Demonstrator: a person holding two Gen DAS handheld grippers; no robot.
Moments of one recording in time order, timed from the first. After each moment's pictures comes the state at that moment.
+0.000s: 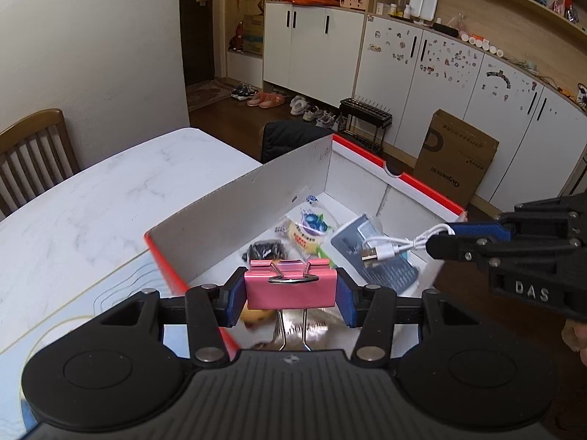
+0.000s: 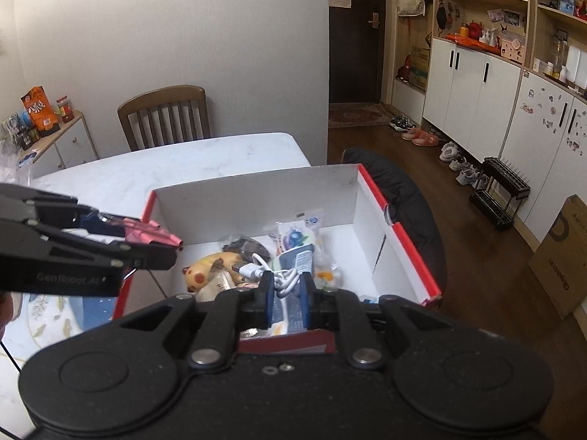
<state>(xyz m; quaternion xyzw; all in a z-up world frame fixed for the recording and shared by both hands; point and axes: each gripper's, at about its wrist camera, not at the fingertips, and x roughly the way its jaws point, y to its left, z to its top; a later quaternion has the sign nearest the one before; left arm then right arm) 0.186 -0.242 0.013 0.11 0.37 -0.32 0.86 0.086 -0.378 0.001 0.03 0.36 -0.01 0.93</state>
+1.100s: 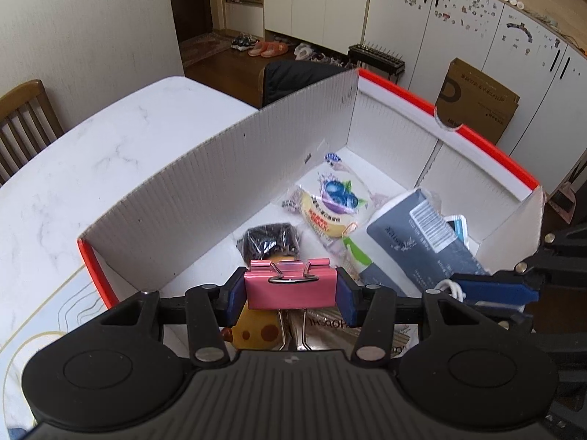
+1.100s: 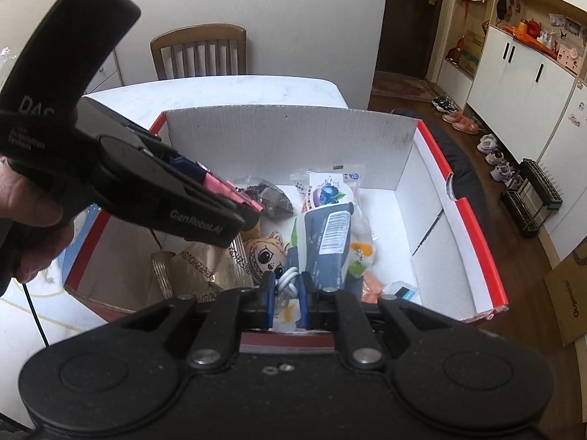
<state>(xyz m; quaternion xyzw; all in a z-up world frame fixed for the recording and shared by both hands) 0.244 -0.289 -0.054 0.15 0.44 -0.30 0.83 0.127 -0.370 -0.050 -0.03 0.43 0.06 0.90</state>
